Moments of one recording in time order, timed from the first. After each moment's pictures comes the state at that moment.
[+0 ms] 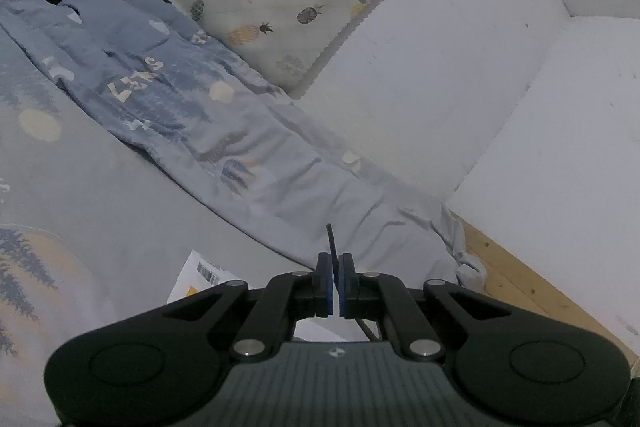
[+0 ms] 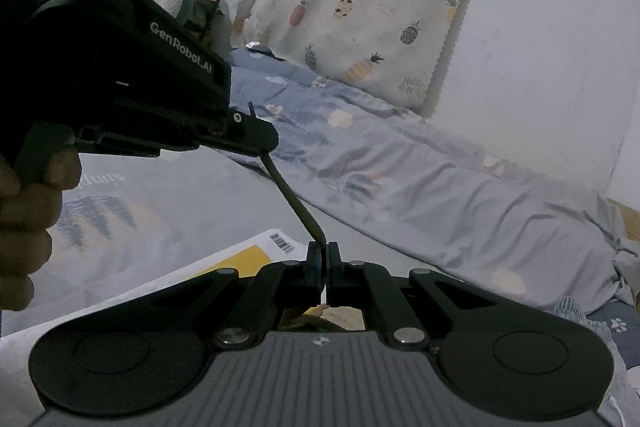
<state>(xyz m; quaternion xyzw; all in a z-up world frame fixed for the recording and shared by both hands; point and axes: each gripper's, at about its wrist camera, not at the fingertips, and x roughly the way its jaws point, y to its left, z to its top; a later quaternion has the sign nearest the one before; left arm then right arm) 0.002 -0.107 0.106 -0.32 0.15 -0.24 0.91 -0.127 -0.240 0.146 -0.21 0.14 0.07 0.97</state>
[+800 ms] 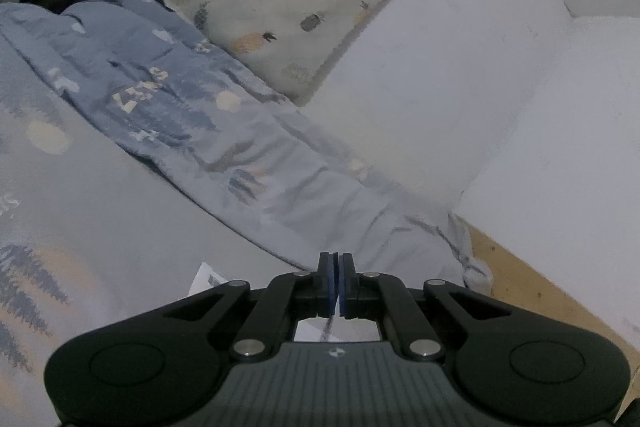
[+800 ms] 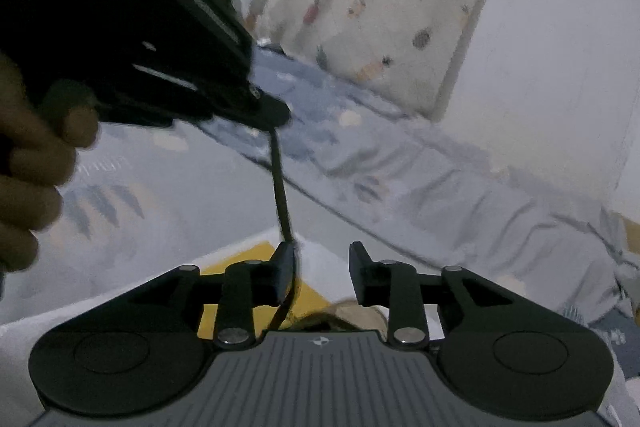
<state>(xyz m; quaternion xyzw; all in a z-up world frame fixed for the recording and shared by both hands) 0.005 -0.103 0.109 -0.30 0.15 -0.25 0.91 -0.125 -0.231 0.140 -0.23 0.13 0.08 0.96</state>
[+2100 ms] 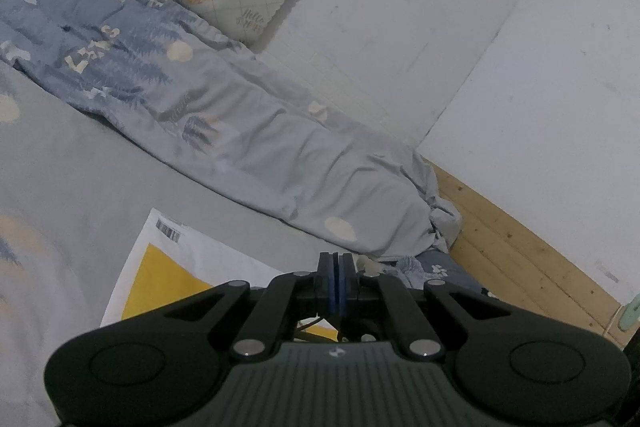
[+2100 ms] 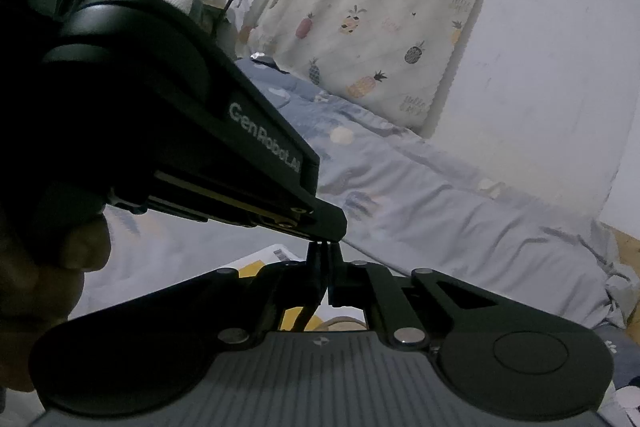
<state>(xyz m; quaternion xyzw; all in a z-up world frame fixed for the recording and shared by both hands) 0.000 -0.135 0.103 -0.27 0.20 -0.31 0.89 -0.091 -0.181 0.171 -0.24 0.12 0.06 0.96</state>
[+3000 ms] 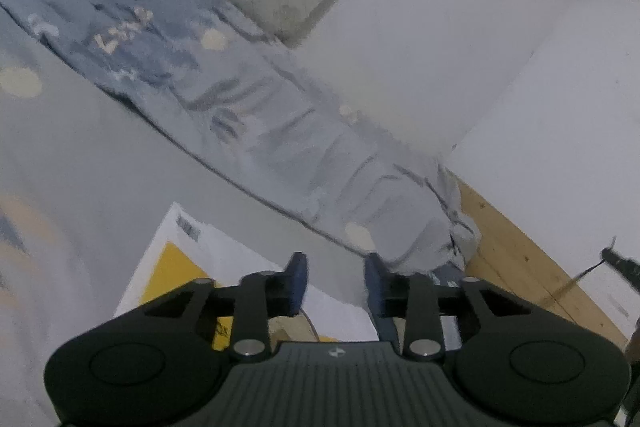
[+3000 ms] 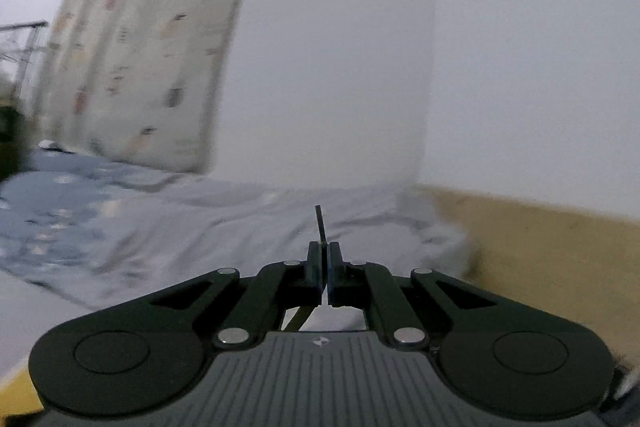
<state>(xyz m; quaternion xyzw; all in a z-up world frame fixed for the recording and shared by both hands) 0.022 -0.129 0.100 -0.31 0.22 -0.28 0.88 -0.134 -0.412 0.337 -0.11 0.03 -0.22 0.97</state>
